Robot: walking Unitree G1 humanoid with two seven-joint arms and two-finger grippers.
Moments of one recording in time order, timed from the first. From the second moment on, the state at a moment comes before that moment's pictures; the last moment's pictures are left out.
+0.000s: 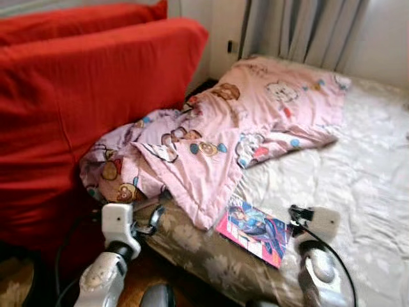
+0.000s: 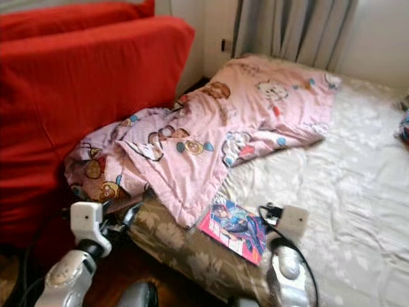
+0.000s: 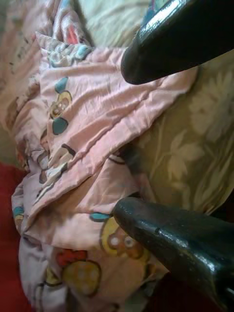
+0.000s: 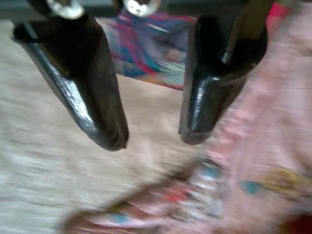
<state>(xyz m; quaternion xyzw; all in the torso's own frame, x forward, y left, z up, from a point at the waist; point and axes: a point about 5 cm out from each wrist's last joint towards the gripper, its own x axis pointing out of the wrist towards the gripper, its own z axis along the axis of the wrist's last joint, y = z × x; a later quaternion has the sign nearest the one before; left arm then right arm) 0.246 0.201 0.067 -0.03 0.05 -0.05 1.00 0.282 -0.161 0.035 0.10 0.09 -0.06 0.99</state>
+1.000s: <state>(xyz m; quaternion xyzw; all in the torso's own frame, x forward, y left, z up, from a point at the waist) 0.236 0.193 0.084 -0.04 0.04 -0.05 1.00 0.301 -0.180 0.011 0.08 0.19 -0.08 0.98</state>
